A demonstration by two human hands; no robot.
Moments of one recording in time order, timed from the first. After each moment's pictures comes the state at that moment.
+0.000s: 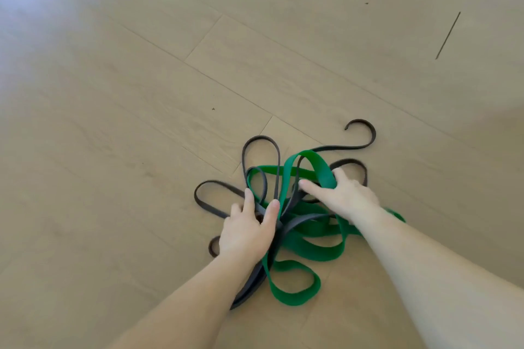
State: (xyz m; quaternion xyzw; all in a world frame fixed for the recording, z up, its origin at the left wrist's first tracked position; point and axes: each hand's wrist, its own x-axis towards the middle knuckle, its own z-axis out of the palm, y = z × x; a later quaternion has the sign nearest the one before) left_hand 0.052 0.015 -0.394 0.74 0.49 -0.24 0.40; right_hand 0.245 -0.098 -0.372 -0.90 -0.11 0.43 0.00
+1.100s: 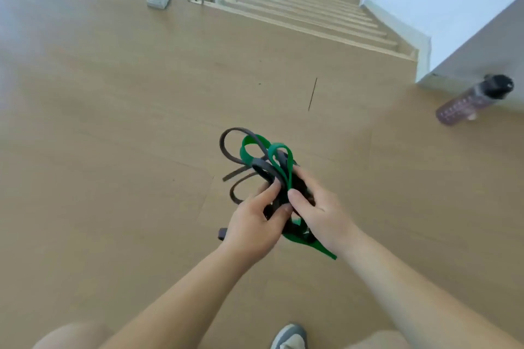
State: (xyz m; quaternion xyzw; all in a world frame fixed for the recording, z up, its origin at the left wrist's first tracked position) left_hand 0.161 -0.045 -0.034 0.75 0.23 -0.08 0.61; right_hand 0.242 -0.183 0.000 -0.81 -0.09 0.34 0.47
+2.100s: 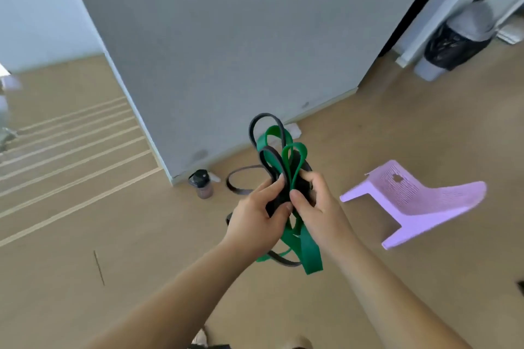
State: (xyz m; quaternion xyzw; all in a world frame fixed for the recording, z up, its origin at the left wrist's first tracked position) left_hand 0.541 -0.650 0.494 0.77 -0.22 -0.23 0.55; right_hand 0.472 -0.789 0.524 -0.81 0.26 -0.01 0.52
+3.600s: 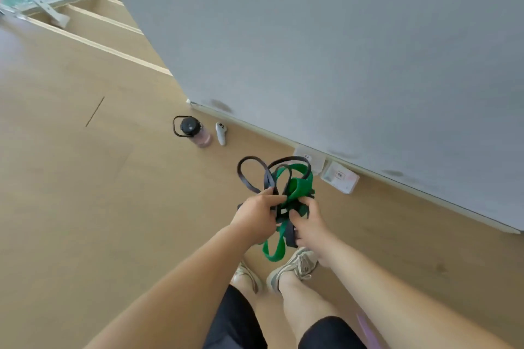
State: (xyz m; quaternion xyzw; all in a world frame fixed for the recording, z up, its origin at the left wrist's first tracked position) left_hand 0.865 -1.126 0.232 0.85 0.20 -0.27 0.40; right_hand 0.918 -1.278 0.230 -0.72 0.17 0.51 0.43
